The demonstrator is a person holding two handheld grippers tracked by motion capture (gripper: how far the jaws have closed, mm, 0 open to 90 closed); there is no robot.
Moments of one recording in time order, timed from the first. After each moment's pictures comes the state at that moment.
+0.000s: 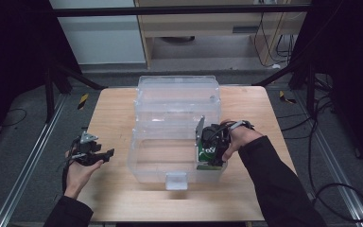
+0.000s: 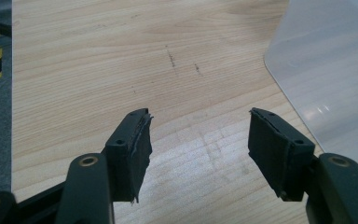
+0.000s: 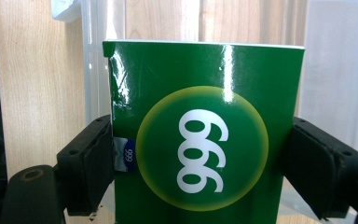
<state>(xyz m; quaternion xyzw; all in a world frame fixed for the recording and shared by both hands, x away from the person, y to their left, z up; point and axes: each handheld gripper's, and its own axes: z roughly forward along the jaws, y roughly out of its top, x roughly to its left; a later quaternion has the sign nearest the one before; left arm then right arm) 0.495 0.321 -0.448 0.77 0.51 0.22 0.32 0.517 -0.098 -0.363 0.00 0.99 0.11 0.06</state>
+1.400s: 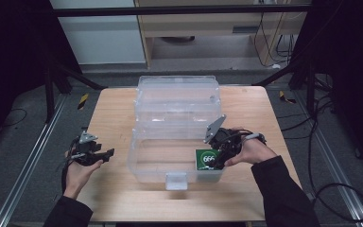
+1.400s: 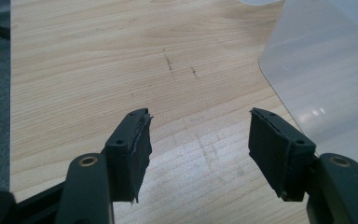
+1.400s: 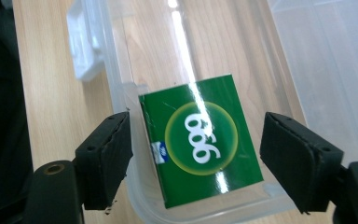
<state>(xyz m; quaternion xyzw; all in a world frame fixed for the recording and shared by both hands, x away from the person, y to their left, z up) 0.493 0.321 -0.444 0.77 0.51 0.22 0.33 0.493 -0.125 -0.361 0.12 0.96 0.24 0.07</state>
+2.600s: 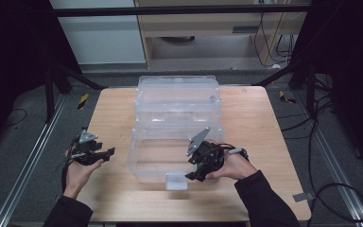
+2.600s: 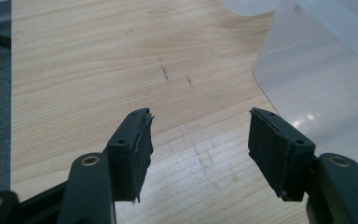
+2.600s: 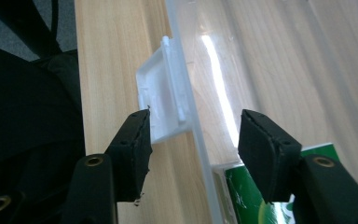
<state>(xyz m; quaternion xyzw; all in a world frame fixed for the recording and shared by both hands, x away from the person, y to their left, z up) 0.493 0.318 -0.441 0.77 0.50 0.22 0.33 0.465 -0.078 -0.378 0.11 0.95 0.29 0.01</state>
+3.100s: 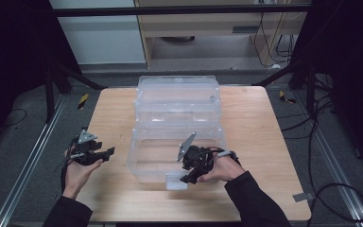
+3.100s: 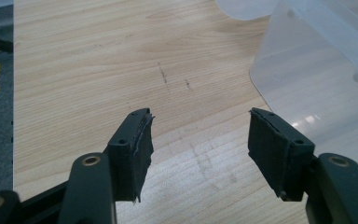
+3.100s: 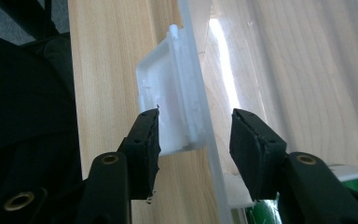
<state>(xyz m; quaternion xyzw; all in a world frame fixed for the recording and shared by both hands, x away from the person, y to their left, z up) 0.491 0.319 -0.437 0.77 0.49 0.22 0.34 0.468 -0.053 -0.399 0.10 0.96 0.25 0.00</state>
